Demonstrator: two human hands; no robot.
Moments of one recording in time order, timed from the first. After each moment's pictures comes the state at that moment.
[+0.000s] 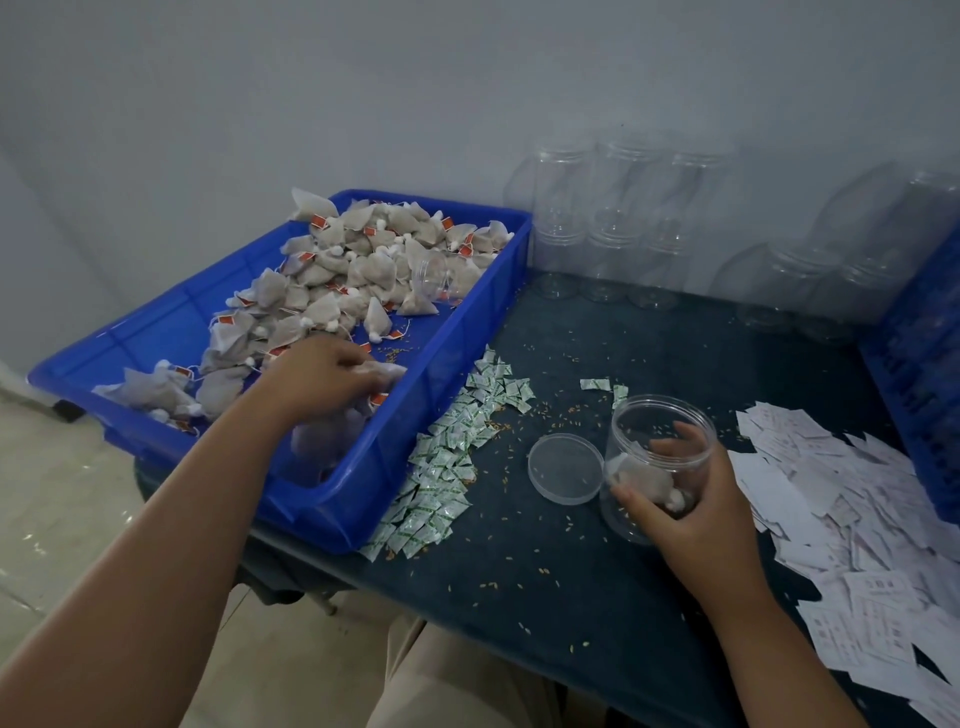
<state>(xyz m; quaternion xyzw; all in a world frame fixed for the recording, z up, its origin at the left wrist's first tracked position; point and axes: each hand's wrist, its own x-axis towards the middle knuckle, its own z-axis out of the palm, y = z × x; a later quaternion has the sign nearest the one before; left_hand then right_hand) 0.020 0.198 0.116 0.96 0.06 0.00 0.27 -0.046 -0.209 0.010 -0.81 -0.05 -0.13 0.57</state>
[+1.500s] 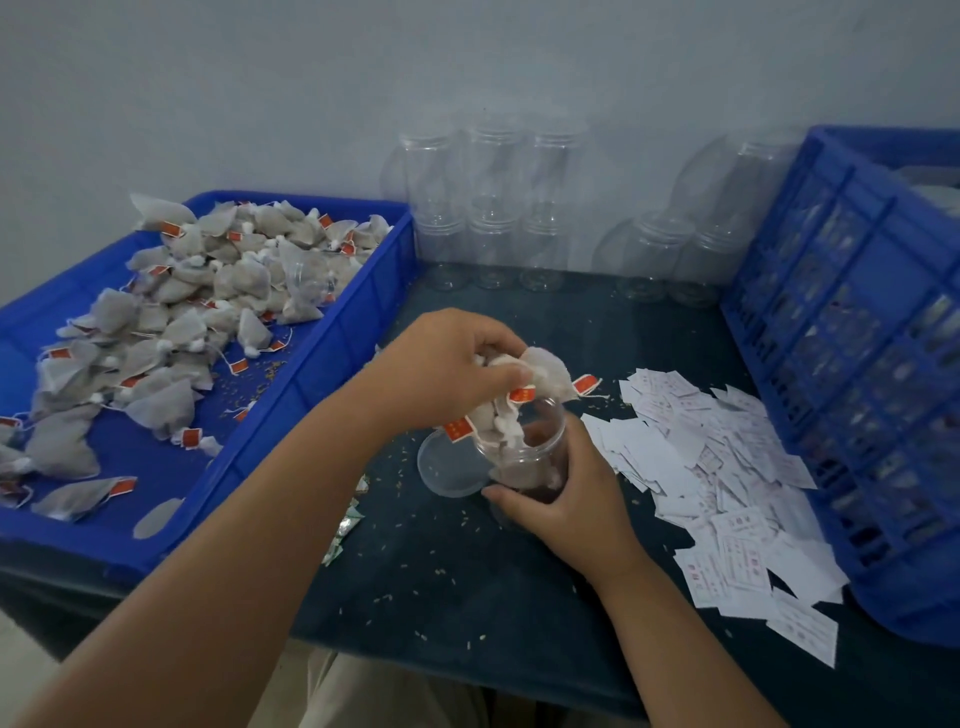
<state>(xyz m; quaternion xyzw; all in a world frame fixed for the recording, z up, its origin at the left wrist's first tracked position) 0.027 -0.028 0.157 0.92 -0.22 0.00 0.31 -0.043 -0.207 0.015 -0.81 -0.10 -0.13 0.56</state>
